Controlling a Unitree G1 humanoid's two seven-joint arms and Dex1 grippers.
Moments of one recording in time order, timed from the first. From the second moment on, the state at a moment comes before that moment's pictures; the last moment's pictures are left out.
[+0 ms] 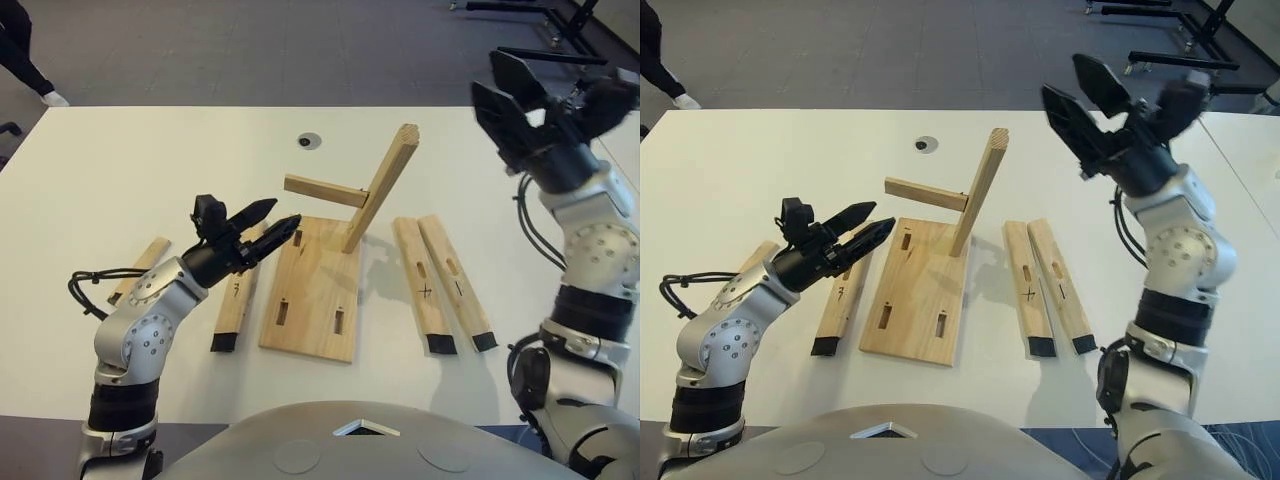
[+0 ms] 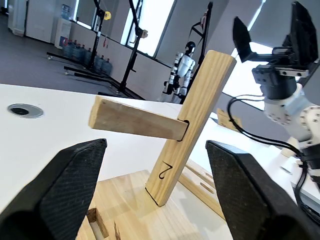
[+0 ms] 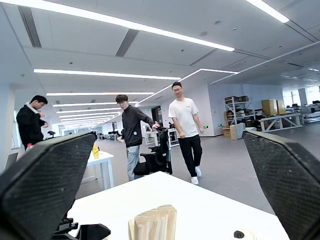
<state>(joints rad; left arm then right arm) 0.11 0.33 0.06 -0.46 -0.74 0.54 -0.58 -0.32 -0.50 -0.46 -0.13 1.01 0.55 0.89</state>
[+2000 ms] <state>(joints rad) 0.35 0.10 0.07 -0.67 -0.38 0.25 -0.12 0.49 -0.53 -0.16 -0.52 0.37 0.70 0.37</state>
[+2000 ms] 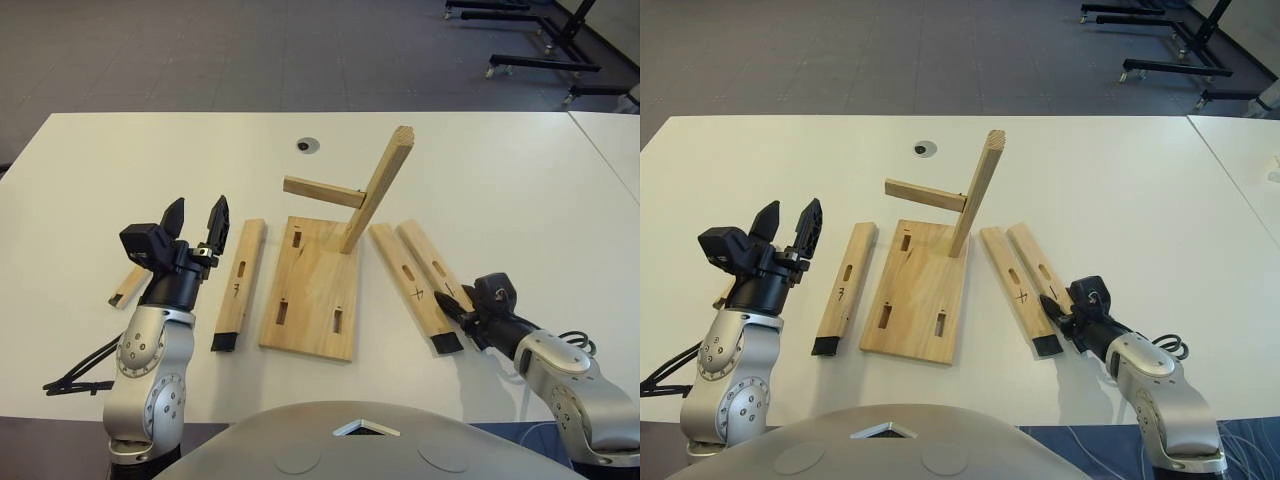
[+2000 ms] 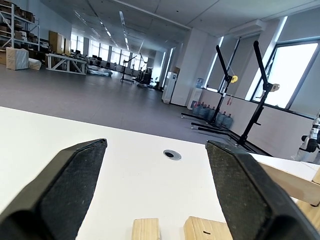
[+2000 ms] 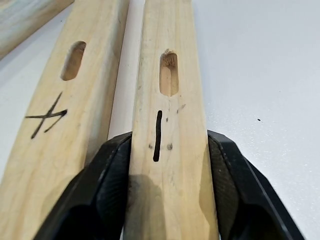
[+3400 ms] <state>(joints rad) -0.21 0.45 0.12 -0.61 -1.54 0.61 -0.53 -0.42 -0.42 0.01 -0.53 1.22 0.79 0.75</state>
